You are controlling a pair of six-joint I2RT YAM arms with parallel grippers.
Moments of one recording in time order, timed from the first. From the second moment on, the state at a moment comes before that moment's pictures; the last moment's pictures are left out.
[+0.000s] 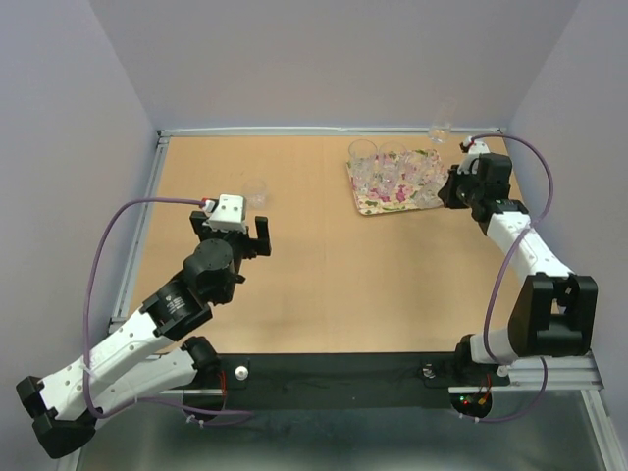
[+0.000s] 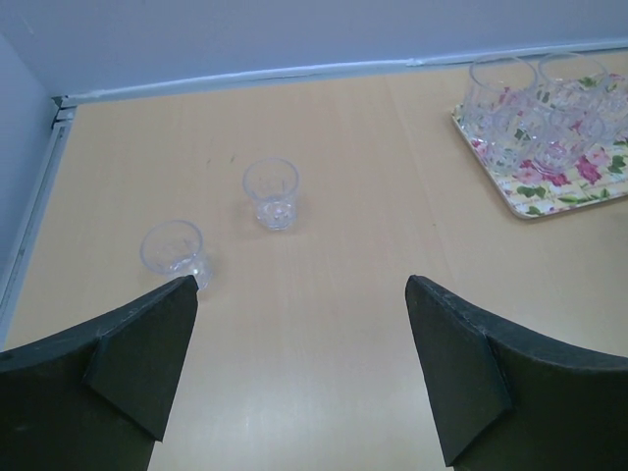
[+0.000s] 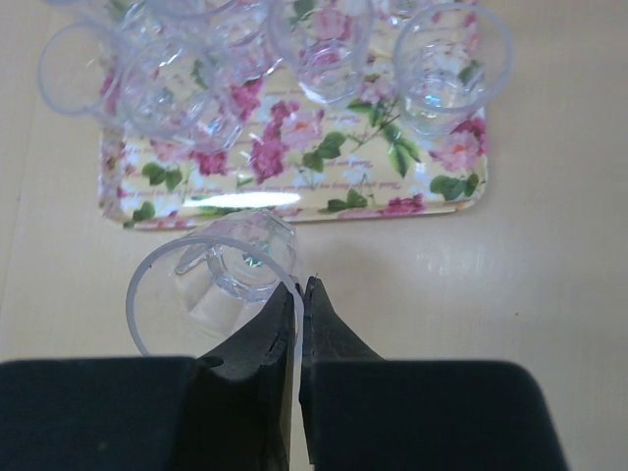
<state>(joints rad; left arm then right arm) -0.89 0.68 0.74 -0.22 -0.76 -0.10 -0.04 1.40 1.01 -0.19 -0.27 0.02</state>
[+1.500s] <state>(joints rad) -0.79 0.62 0.73 -0.21 -0.71 -0.09 -0.04 1.79 1.17 -0.01 0.03 0.24</state>
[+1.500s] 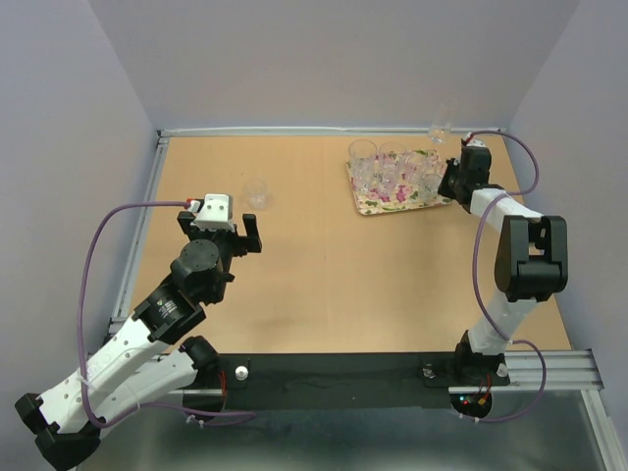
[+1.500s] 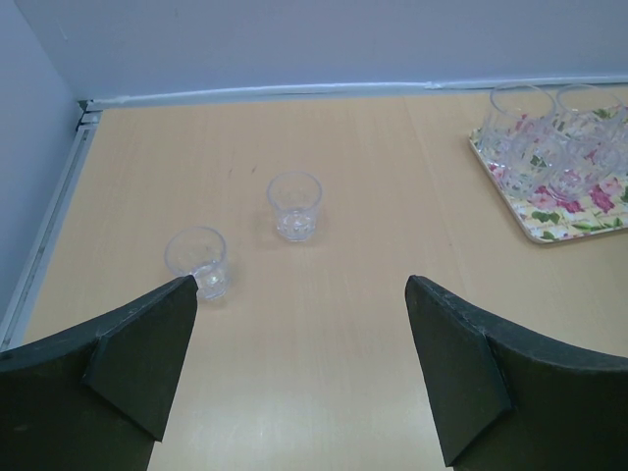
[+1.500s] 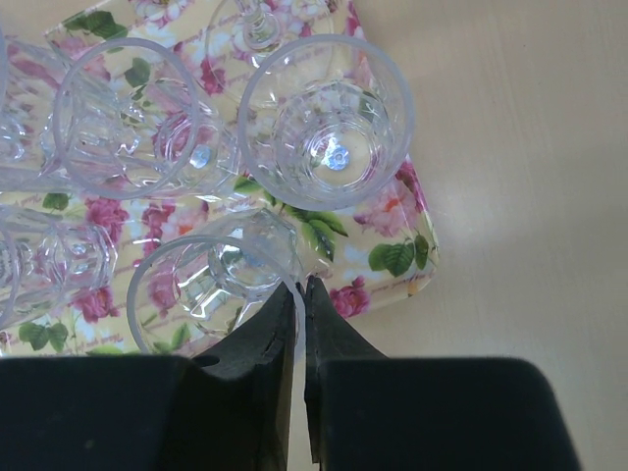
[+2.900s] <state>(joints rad) -0.79 0.61 0.73 -0.21 -0.69 -0.09 -0.04 1.47 1.03 0.01 -0.03 0.14</state>
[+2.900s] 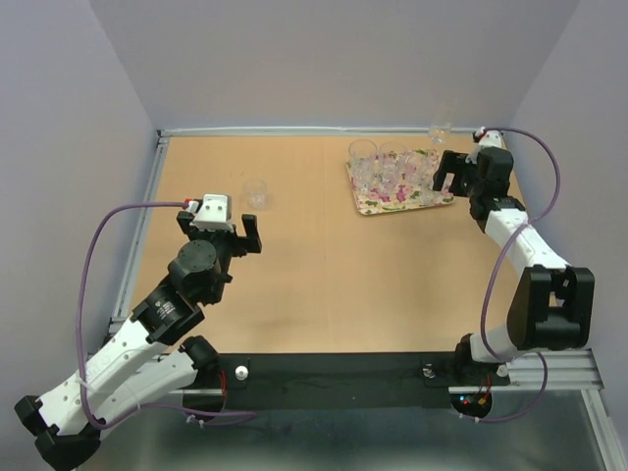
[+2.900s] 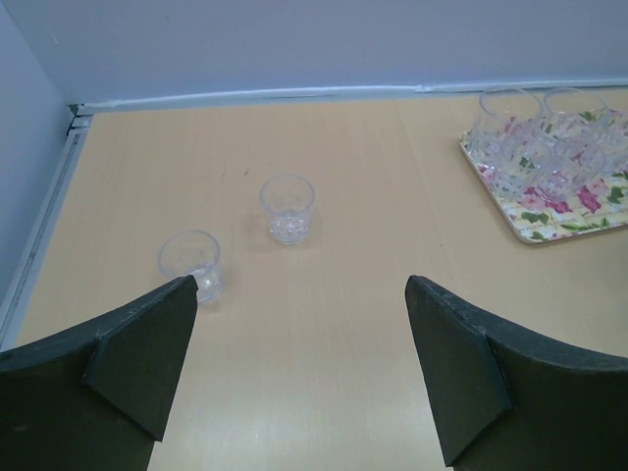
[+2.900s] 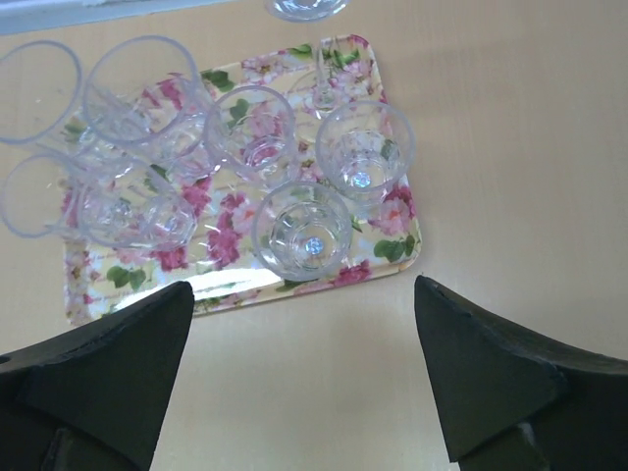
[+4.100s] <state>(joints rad) -0.57 0.68 0.70 -0.11 -0.50 -0.11 -0.08 1.07 0.75 -0.01 -0.86 -0.13</state>
